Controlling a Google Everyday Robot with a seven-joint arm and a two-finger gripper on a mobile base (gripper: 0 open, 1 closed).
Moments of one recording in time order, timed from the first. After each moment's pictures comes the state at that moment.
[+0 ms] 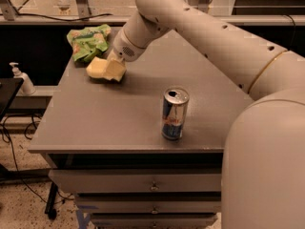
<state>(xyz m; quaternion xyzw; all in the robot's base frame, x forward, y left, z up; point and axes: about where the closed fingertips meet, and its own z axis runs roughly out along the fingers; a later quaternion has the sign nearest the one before) 0.669 0.124 0.845 -0.64 0.69 0.19 0.28</state>
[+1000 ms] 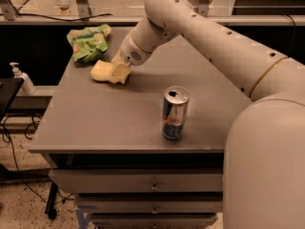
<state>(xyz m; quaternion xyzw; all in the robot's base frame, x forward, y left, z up) 0.673 0.108 0.826 -0.65 0.68 0.21 0.28</state>
